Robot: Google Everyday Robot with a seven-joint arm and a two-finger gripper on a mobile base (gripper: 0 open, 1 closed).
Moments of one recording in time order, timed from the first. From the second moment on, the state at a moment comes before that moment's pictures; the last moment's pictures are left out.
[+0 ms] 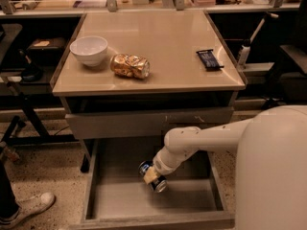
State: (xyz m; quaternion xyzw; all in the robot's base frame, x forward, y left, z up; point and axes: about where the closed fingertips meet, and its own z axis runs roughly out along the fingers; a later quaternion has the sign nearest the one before) arm 0.511 -0.003 0.445 -0.30 0.93 0.19 0.06
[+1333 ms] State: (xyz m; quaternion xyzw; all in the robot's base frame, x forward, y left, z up) arm 0.496 -0.056 0.553 -0.27 0.95 0.14 0.10
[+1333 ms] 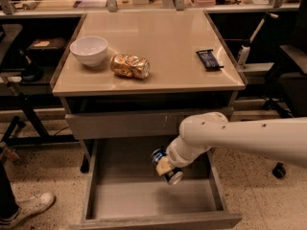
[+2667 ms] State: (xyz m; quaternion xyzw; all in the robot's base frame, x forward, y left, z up) arm 0.486 -0.090 0.653 -0.25 0.95 0.09 0.17
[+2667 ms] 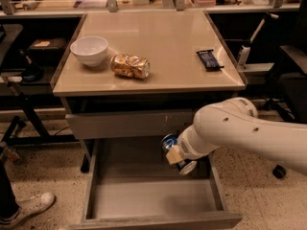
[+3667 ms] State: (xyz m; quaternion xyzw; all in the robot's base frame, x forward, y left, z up) arm 0.492 -0.108 0.744 -0.25 0.94 0.04 0.22
